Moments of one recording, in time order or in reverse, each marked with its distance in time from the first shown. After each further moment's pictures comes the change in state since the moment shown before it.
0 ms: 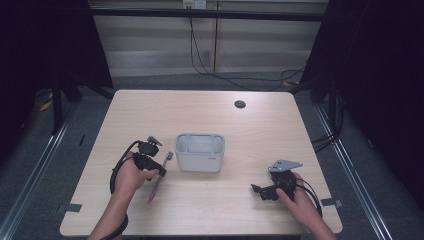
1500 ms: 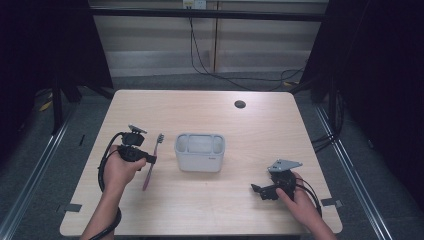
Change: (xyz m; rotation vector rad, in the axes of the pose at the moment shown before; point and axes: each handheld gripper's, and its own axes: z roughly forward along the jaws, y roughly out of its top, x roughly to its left) left arm 0.021 -0.003 -0.048 -0.169 -0.088 -0.104; right arm -0.001 0.001 0.001 -0.001 -0.002 -0.006
